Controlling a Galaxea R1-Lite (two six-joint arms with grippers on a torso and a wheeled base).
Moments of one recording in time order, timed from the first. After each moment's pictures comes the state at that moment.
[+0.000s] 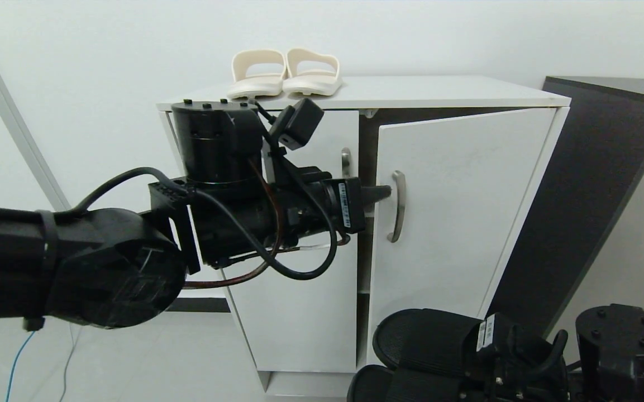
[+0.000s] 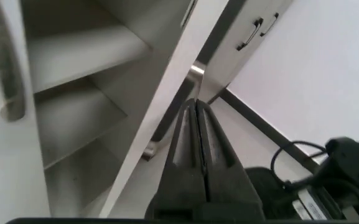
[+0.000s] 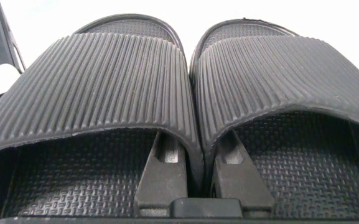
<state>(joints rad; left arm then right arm) -0.66 1.72 -1.10 -0.58 -0.33 -0.33 0.79 1.59 -0.26 -0.94 0.23 -0.19</state>
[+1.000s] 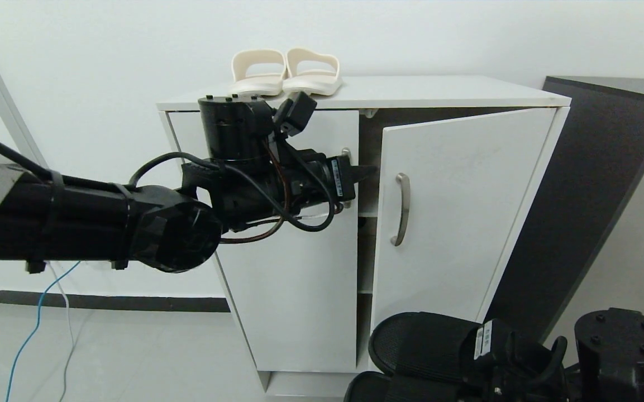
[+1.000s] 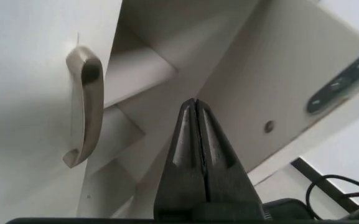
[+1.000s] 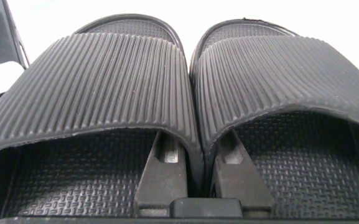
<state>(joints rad) -0.56 1.87 -1.27 -0.58 -0.41 -0.33 0.81 1.59 -0.26 -0.94 0.22 -0.19</state>
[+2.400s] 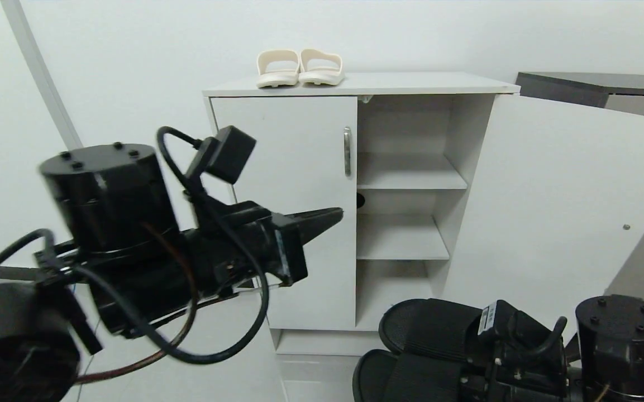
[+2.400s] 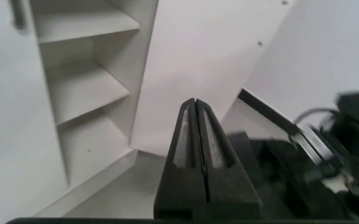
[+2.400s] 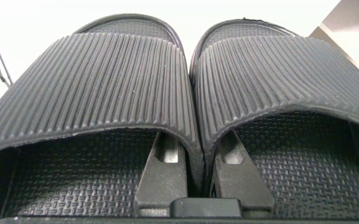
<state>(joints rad) -0.64 1.50 -0.72 -0.79 -0.26 -0.22 0.74 1.60 -0.28 -0.94 0.22 -0.18</state>
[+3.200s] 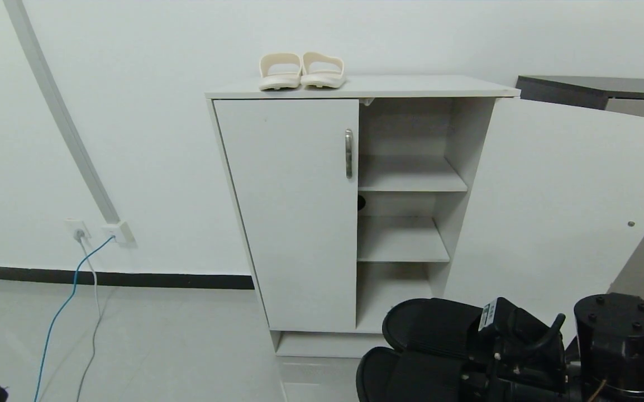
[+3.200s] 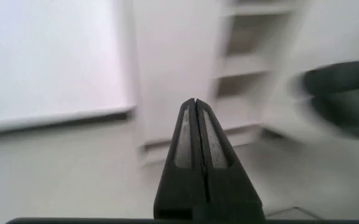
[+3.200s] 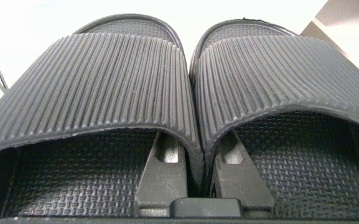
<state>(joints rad) -0.21 0.40 -0.28 0.01 -0.04 -0.03 0.73 1.61 -0.28 -0.94 0.22 -0.18</state>
